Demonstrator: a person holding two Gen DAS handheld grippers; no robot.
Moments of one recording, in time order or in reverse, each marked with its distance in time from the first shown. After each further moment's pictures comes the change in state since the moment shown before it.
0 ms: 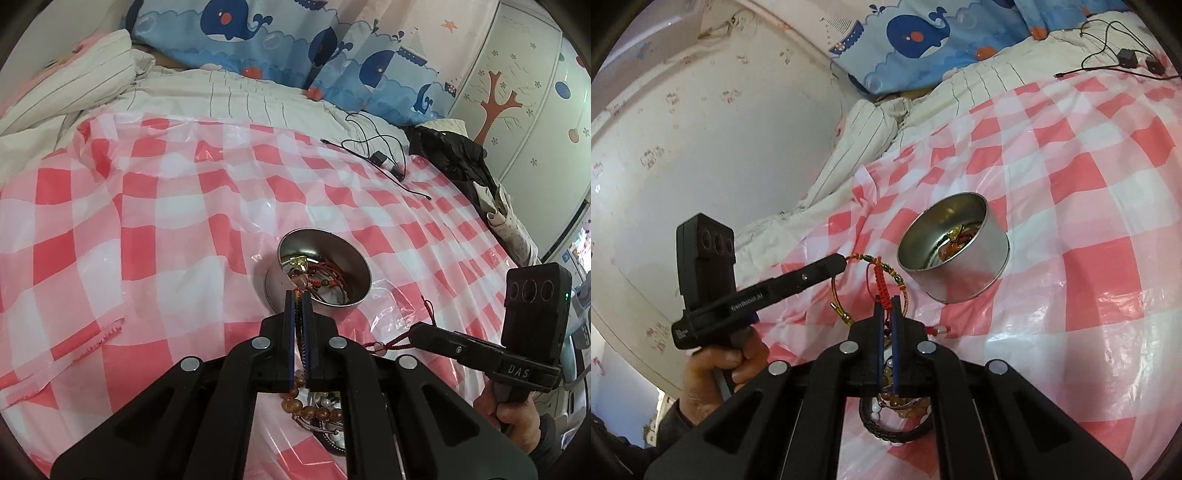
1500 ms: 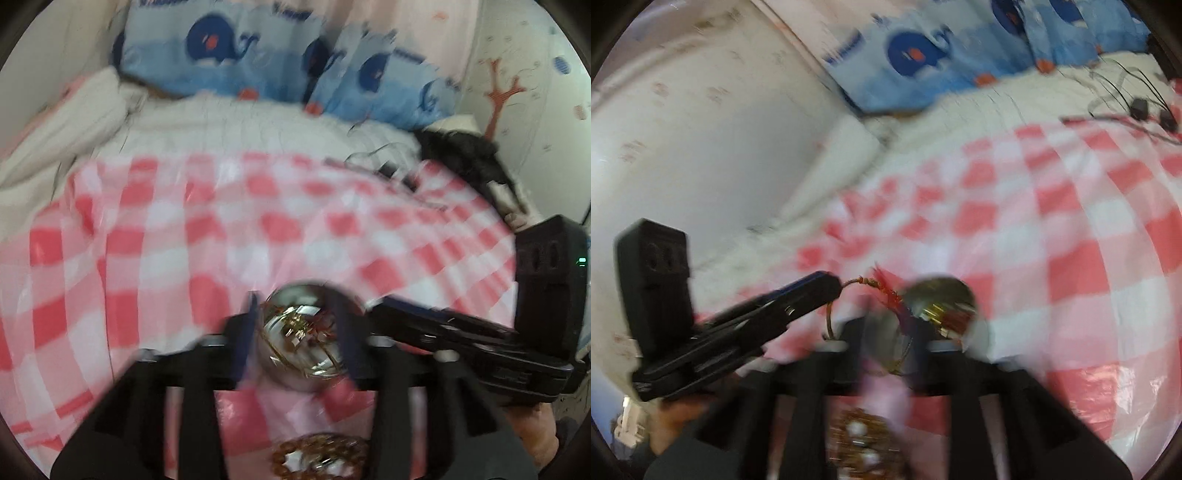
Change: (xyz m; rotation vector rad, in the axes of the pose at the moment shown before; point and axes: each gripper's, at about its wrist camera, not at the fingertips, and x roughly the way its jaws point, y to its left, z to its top) left arm 0.034 -0.032 0.036 0.067 -0.041 0.109; right arm 0.033 -0.004 0.056 -0.068 -0.038 -0.156
